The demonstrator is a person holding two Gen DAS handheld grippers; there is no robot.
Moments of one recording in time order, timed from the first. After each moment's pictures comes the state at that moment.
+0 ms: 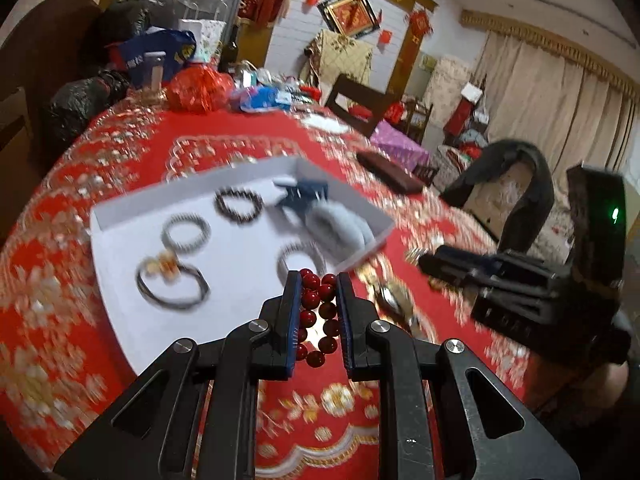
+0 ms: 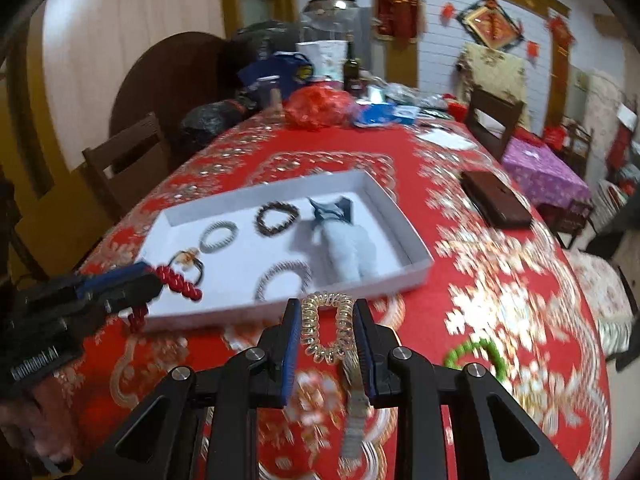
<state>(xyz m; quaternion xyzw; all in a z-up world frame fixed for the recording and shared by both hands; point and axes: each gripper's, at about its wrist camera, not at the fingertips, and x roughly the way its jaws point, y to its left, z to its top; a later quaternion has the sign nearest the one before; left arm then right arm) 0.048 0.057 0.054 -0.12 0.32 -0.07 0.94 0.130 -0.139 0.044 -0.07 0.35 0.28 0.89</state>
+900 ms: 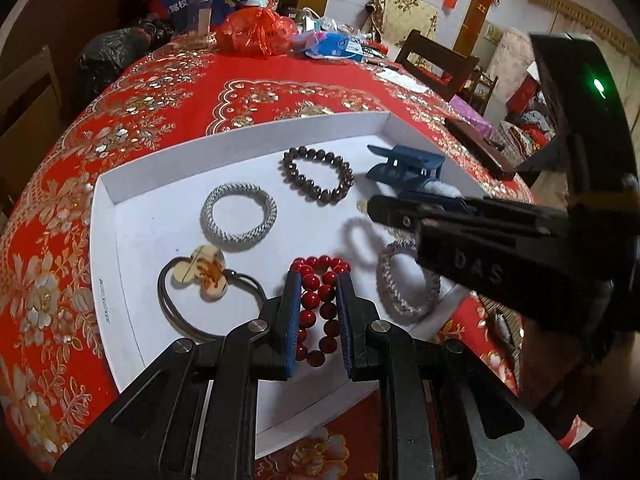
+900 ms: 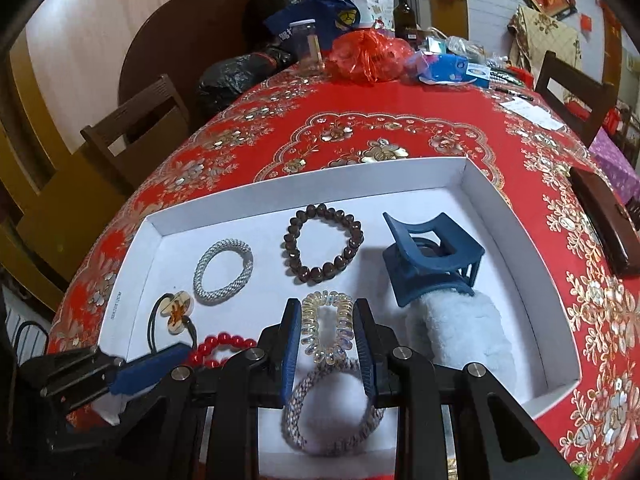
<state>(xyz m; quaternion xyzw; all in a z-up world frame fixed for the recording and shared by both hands) 0.123 0.087 -0.006 -0.12 0.42 0.03 0.90 0.243 -0.031 -0.005 -0.07 0.42 0.35 0.83</state>
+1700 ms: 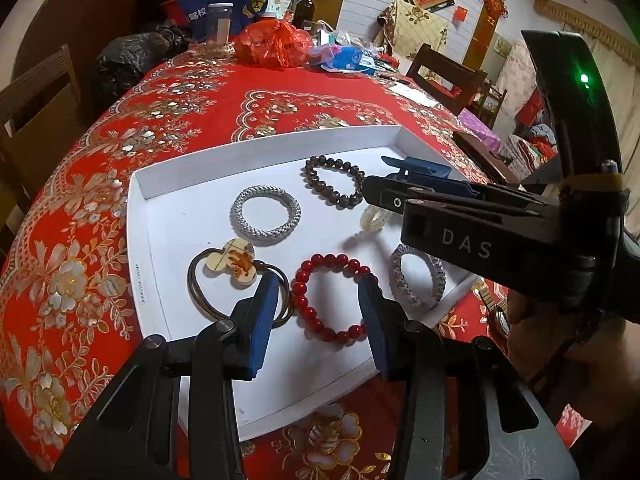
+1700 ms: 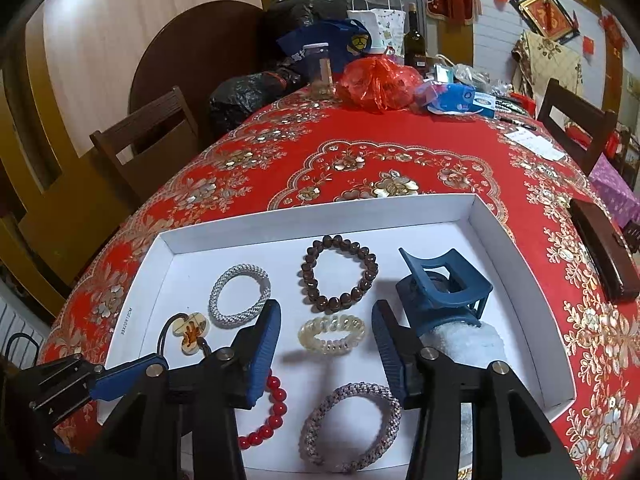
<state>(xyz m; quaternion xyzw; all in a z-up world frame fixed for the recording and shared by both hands) 0.103 0.097 0.005 -0.13 0.40 0.05 0.91 0.233 -0.022 0.010 -0.07 0.38 0.35 0.85</state>
